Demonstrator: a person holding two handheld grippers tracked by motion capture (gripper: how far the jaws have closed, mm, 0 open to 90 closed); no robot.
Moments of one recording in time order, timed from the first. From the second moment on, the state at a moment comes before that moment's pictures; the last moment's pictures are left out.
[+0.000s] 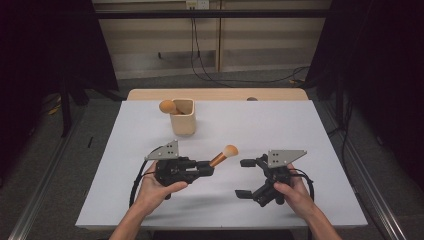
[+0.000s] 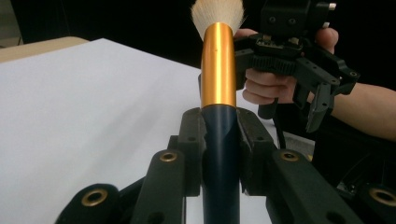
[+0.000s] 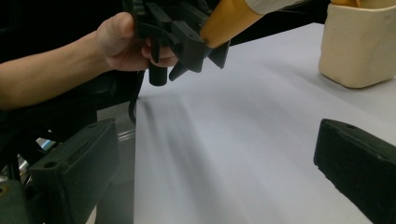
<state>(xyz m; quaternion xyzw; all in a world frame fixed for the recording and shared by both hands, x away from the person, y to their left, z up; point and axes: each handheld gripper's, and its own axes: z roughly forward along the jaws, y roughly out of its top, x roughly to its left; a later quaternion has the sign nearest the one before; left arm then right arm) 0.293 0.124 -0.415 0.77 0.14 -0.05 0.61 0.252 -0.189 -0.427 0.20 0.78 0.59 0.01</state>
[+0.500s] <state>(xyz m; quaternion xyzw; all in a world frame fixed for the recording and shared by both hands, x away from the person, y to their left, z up) 0.289 0.116 -0.415 0.76 0.14 -0.05 0.64 0.248 -0.184 -0.420 0.19 0.73 0.65 0.01</state>
